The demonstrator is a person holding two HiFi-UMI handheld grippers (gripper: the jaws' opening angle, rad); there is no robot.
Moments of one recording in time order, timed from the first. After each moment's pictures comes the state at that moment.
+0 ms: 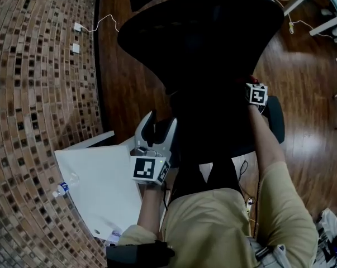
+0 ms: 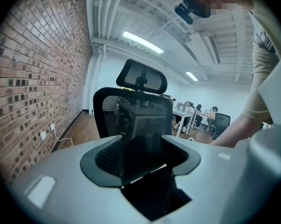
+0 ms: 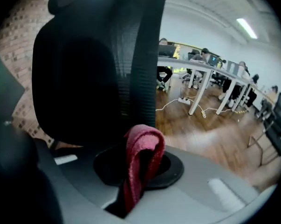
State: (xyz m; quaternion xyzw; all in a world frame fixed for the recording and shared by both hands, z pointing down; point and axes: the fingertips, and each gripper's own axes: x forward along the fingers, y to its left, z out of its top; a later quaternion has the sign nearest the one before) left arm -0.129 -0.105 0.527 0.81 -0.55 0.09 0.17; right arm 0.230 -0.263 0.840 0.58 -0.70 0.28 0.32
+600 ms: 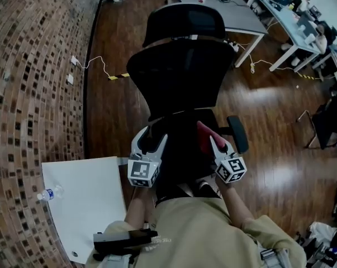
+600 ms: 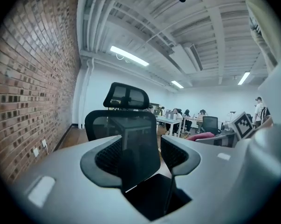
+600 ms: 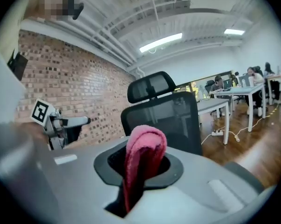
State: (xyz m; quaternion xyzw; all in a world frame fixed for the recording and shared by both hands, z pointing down) left arm -0.113 -0.034 0.460 0.86 -0.50 0.06 0.10; right arm 0.098 -0.019 0.518 0.51 -0.84 0.19 0.02
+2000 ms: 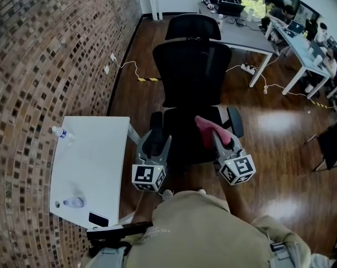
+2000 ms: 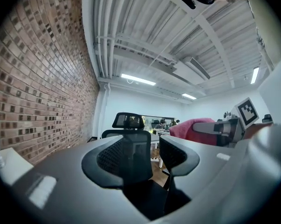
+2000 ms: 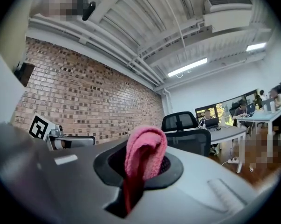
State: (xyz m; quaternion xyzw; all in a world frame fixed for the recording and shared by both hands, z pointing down) left arm -0.057 0.243 0.354 0.79 -0.61 -0.02 0.04; right arm 0.122 0.202 0.340 0.39 -0.92 0.06 -0.04
